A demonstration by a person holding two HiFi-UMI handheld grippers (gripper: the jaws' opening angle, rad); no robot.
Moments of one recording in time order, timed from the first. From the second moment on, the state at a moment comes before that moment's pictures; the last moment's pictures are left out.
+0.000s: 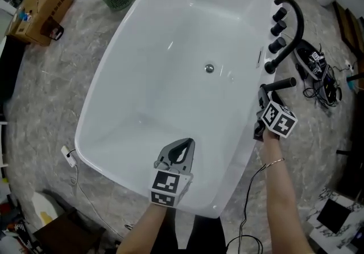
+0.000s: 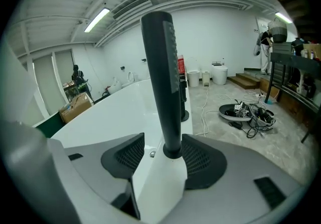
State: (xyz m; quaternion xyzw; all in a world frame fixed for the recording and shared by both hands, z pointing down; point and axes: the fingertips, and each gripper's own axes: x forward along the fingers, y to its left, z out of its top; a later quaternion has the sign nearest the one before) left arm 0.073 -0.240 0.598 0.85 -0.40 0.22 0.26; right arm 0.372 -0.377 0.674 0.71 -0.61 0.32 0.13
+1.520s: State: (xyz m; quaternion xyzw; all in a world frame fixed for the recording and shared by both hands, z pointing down) left arm 0.101 -0.230 0.565 0.86 -0.40 0.20 0.25; right arm 0.368 -0.364 0.596 0.69 -0.68 0.16 0.20
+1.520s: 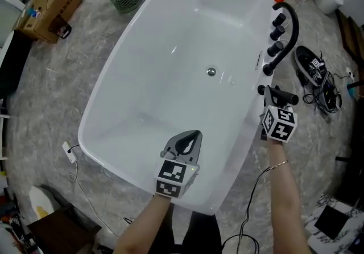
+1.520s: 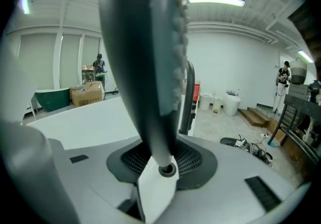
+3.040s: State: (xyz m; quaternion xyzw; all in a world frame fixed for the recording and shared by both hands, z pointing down) left arm -0.009 -0.169 0.422 0.87 -0.43 0.14 0.19; right arm 0.150 -0.214 0.321 0.62 -0.76 -0.02 0.20
